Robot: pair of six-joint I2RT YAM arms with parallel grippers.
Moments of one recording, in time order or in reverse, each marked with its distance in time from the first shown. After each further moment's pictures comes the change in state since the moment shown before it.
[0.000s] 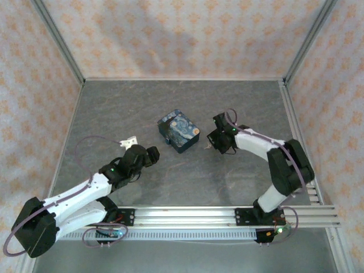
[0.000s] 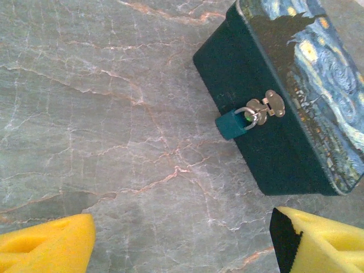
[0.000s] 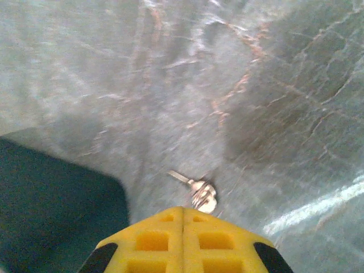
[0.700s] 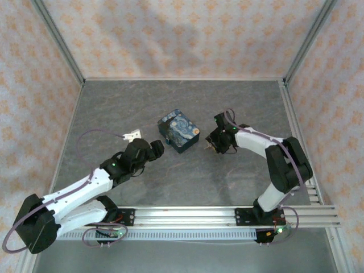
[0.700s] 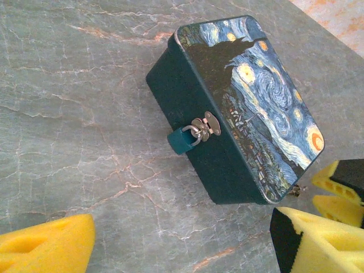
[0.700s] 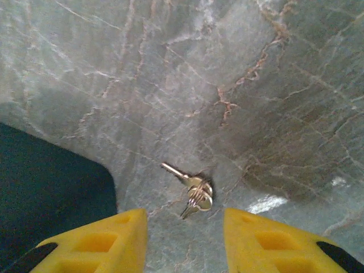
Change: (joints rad) left arm -0.019 0.033 0.102 -0.005 0.022 0.000; right arm -0.021 0.085 0.024 -0.011 -0.104 -0.090
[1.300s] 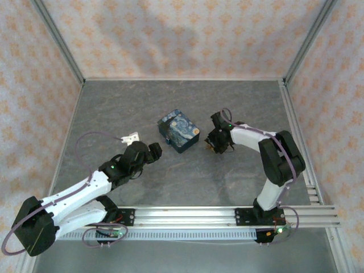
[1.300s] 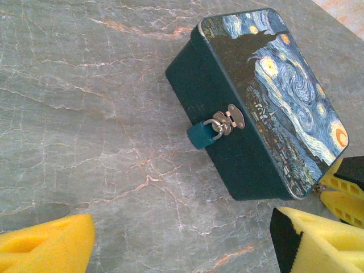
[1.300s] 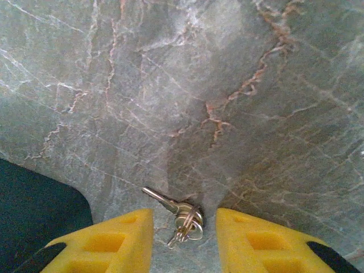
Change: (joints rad) left arm 0.000 -0.021 -0.039 -0.014 -0.024 0.000; right arm 0.007 0.084 0.061 -0.052 0.026 -0.003
